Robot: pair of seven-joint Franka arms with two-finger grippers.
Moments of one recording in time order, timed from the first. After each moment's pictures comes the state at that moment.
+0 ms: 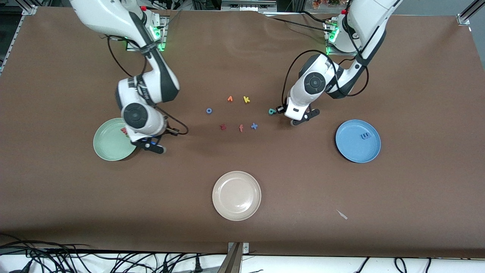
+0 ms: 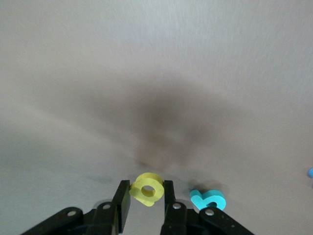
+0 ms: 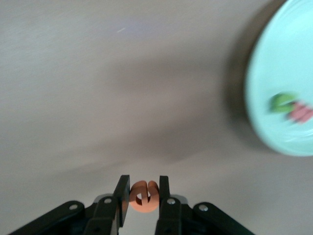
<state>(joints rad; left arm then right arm) -0.11 0.43 -0.48 -2.21 -0.03 2.47 -1.04 0.48 0.47 -0.16 -1.86 0.05 2.08 0.56</state>
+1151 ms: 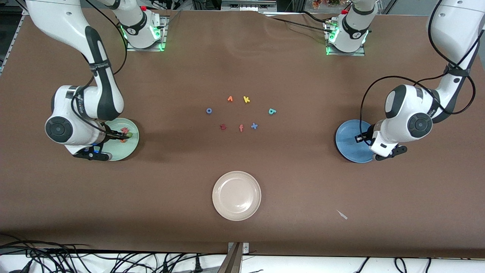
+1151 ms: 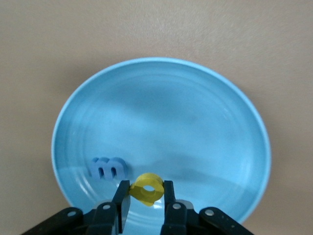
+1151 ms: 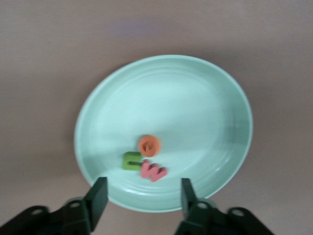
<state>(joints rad) 0.43 0.50 -0.46 -2.01 0.26 2.21 -0.51 0.39 0.49 -0.35 -1.84 0.05 2.02 0.13</state>
